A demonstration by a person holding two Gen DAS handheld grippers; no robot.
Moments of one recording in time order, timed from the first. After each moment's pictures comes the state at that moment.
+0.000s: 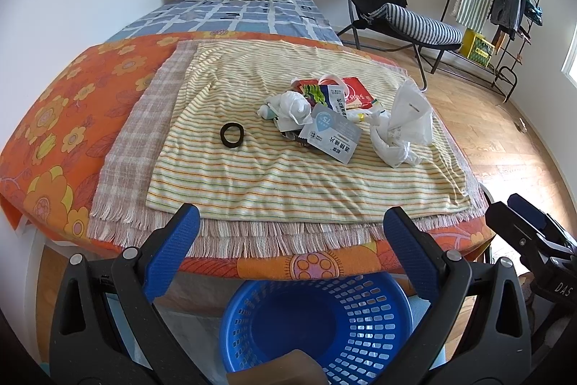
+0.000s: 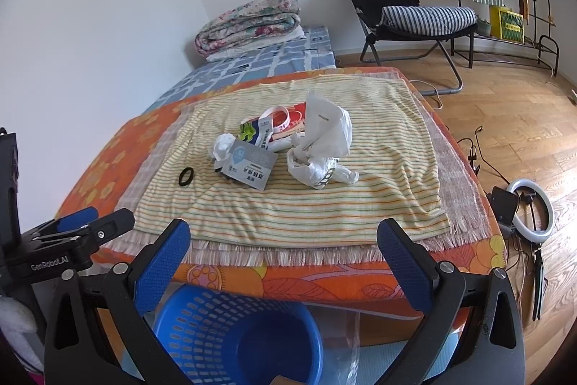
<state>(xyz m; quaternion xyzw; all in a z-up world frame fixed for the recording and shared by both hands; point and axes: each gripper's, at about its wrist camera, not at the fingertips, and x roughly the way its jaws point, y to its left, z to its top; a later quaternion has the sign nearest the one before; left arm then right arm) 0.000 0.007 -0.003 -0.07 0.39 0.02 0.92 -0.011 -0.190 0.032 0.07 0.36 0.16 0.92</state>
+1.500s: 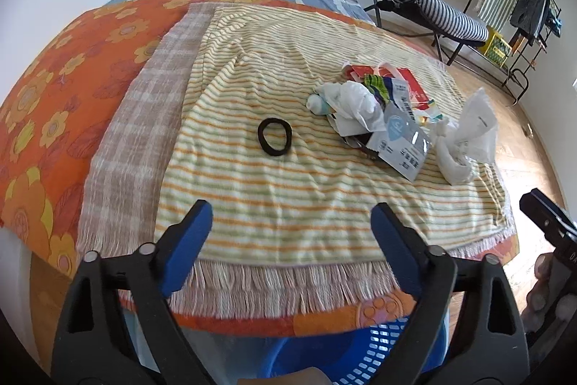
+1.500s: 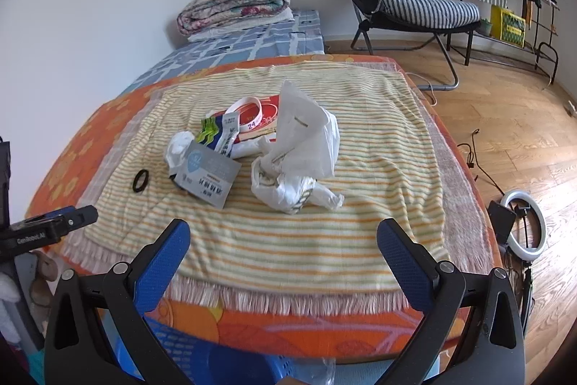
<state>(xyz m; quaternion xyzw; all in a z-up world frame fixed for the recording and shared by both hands) 0.080 0.076 -0.053 -0.11 0.45 0.03 0.89 0.071 -0.185 0.006 0.03 0.40 0.14 0.91</state>
